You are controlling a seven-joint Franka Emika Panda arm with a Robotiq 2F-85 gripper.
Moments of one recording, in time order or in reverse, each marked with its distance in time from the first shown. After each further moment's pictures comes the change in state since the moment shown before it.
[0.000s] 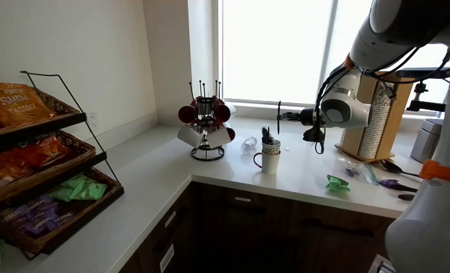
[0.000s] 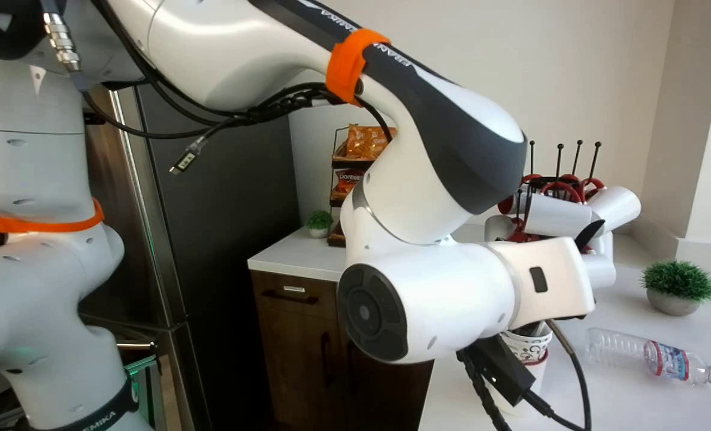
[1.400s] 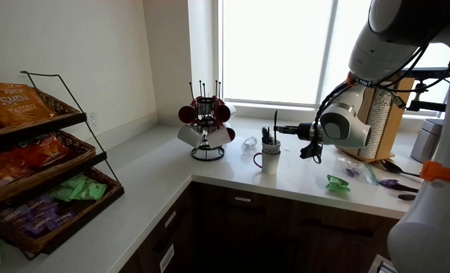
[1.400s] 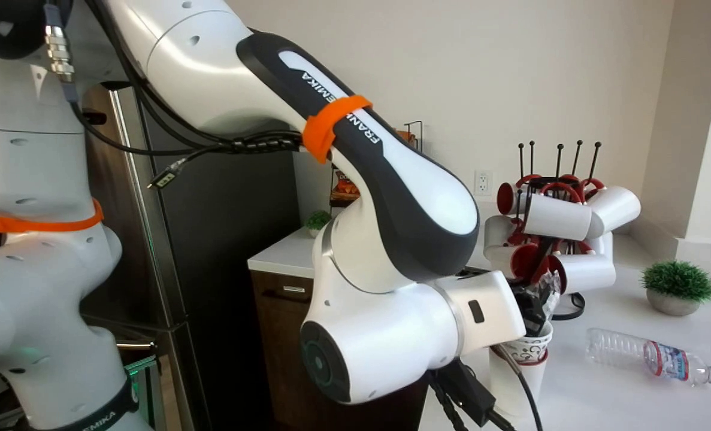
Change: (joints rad) arm 0.042 -0.005 -0.021 -0.148 0.154 -0.098 -0.305
